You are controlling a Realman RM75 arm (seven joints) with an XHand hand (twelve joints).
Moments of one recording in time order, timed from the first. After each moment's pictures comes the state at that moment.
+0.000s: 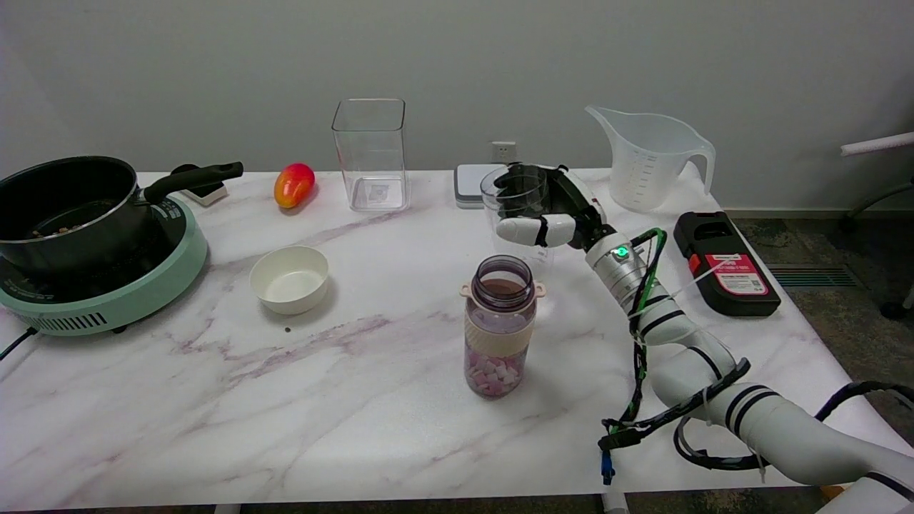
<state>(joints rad) 0.27 -1.15 -1.81 0.88 0.23 0.71 1.72</state>
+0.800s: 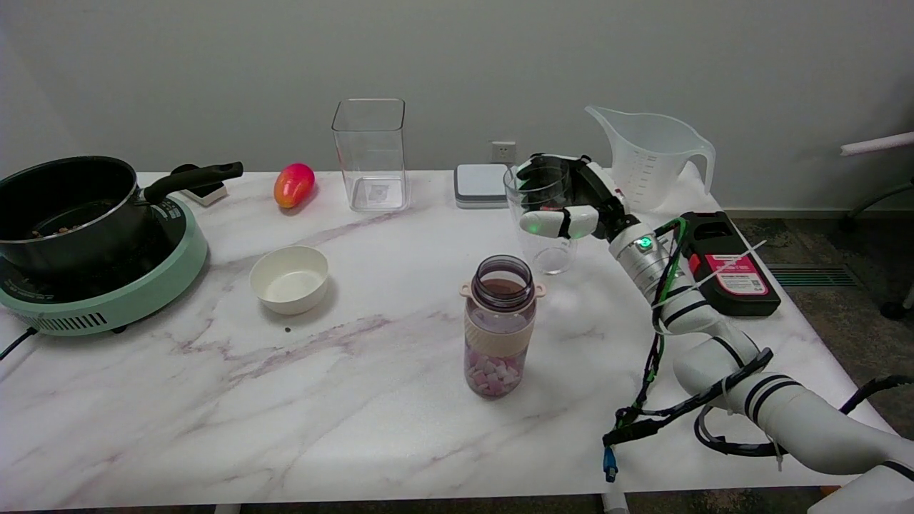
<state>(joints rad) 0.29 -1.10 -1.75 0.83 0.13 0.75 1.78</state>
